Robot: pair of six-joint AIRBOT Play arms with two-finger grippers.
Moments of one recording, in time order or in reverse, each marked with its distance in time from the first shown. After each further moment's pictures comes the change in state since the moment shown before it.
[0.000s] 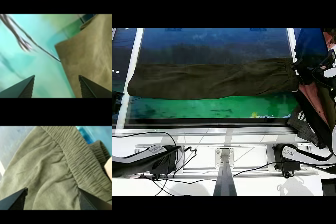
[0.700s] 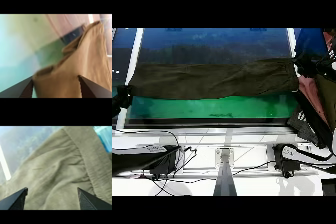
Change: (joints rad) left arm -0.122 -0.241 -0.028 -0.673 0.220 0.489; right arm 0.015 0.000 0.167 0.007 0.160 -0.082
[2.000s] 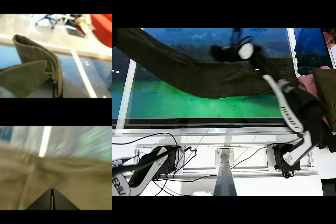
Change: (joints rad) left arm -0.441 0.654 0.268 0.179 -0.128 0.069; right arm 0.881 -0.522 0.584 0.017 -0.164 0.184
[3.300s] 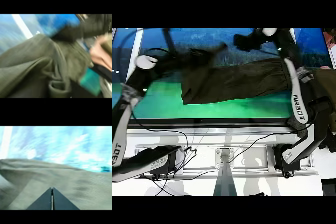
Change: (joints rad) left arm -0.727 -0.343 0.000 -0.005 0.010 -0.095; right arm -0.275 0.016 0.238 -0.266 0.473 0.002
